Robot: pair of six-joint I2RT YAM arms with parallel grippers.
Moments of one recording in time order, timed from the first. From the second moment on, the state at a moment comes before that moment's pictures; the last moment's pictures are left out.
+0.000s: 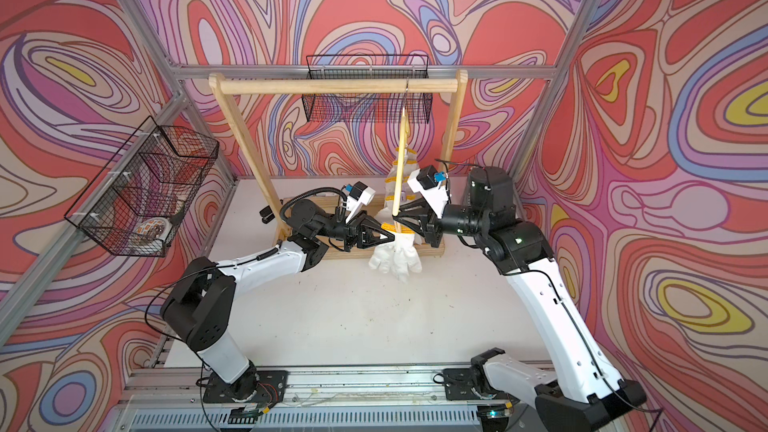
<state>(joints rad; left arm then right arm) -0.62 1.72 1.09 1.08 1.25 -0.92 0.33 1.15 1.46 -0.69 -0.82 -0.27</state>
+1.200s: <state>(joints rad) -0.63 1.76 1.15 1.19 1.34 -1.02 0.33 1.15 1.46 -0.69 -0.84 -0.26</state>
